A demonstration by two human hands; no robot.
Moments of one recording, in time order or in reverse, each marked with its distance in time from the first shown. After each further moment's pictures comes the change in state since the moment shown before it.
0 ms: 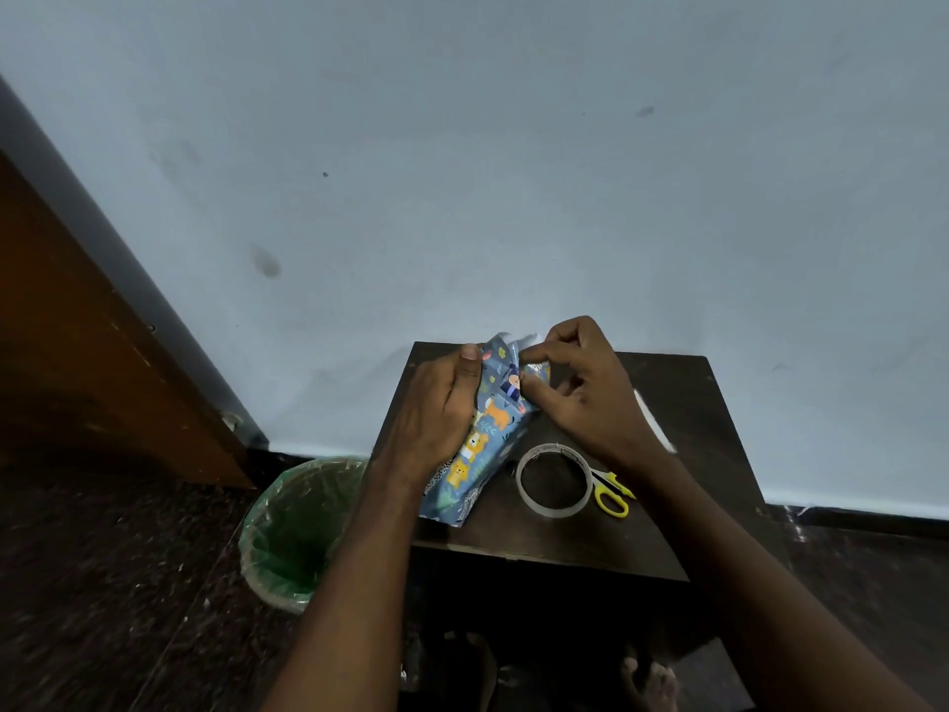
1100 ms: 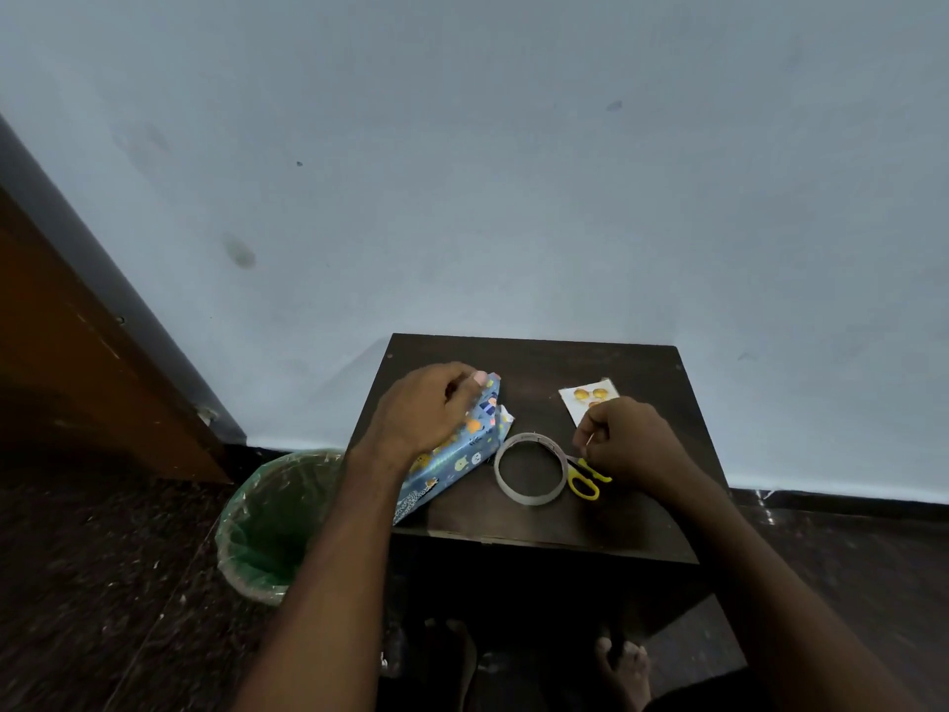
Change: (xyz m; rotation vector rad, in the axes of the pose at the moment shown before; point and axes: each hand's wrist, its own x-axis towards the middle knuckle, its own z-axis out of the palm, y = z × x) left_hand 0.003 -0.020 0.010 0.379 -0.269 -0.118; right_hand -0.047 0.025 -0.052 -0.483 -0.441 0.642
